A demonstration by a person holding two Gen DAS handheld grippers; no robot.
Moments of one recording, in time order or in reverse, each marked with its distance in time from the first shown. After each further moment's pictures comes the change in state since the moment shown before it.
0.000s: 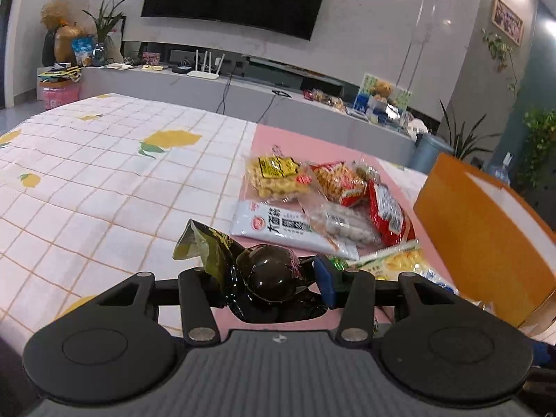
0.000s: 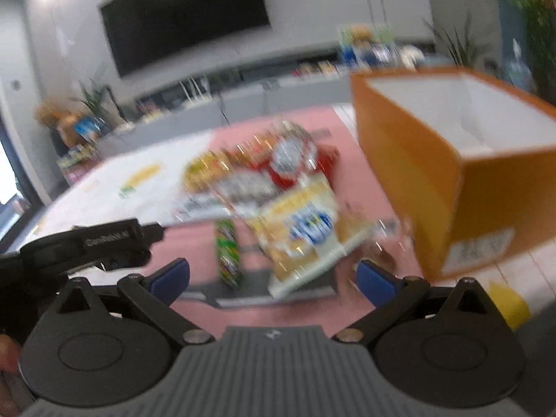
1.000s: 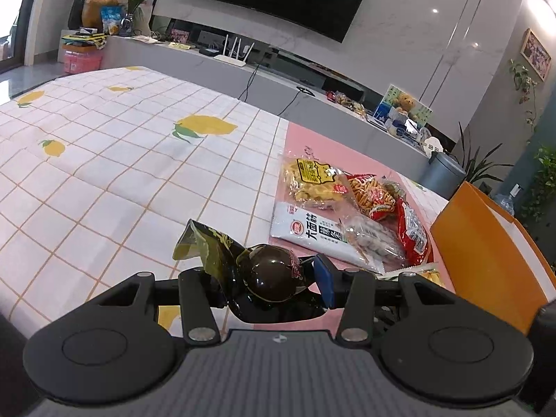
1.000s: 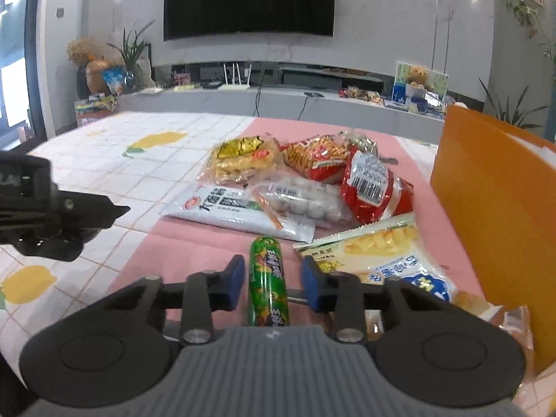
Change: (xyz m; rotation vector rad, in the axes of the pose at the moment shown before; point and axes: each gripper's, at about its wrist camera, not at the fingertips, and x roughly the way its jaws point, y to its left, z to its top) left arm 0.005 0.039 0.007 -0.135 0.029 0.001; right arm 0.117 0.052 -0.006 -0.267 0.079 -0.005
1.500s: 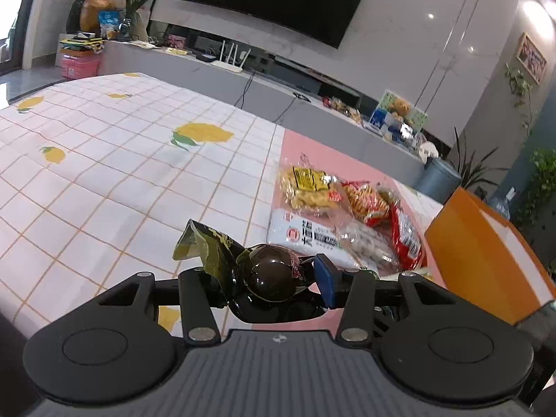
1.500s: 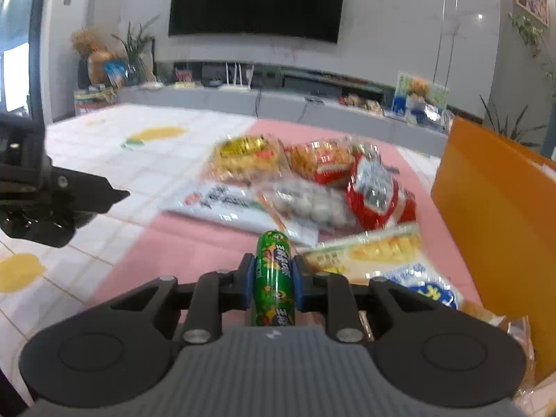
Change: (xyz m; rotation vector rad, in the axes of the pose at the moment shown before) left arm -0.012 0.003 0.004 -0.006 -0.032 -0.019; right arm -0.006 0.013 -0.002 -0.076 -0.073 -0.023
